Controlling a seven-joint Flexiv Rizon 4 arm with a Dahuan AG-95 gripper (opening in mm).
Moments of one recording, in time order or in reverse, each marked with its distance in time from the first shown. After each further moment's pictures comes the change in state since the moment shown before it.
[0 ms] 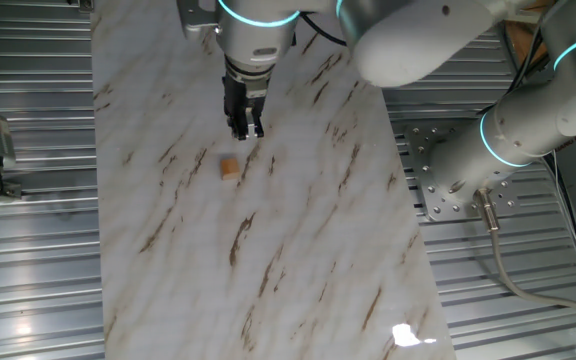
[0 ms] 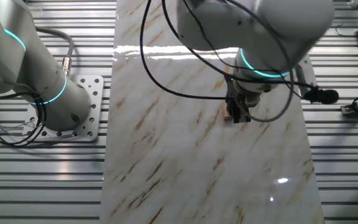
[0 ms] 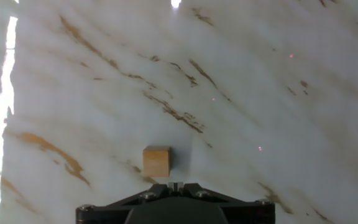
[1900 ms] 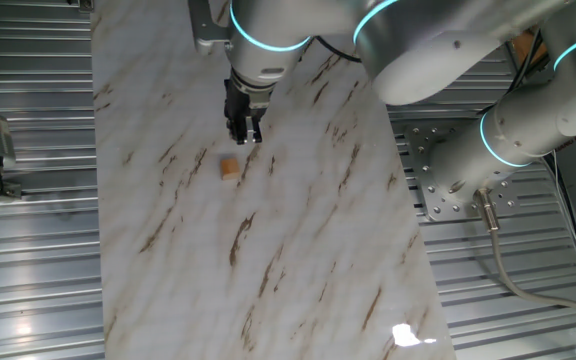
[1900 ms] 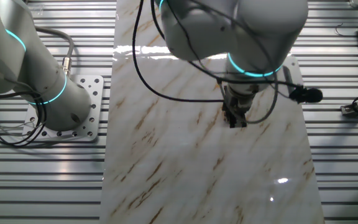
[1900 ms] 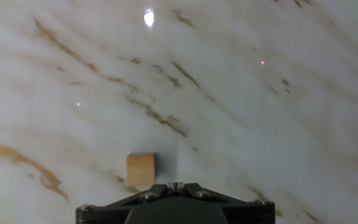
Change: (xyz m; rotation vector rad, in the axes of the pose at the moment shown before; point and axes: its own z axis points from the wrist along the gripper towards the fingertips) arm -0.001 -0.014 0.033 0.043 -0.036 0.026
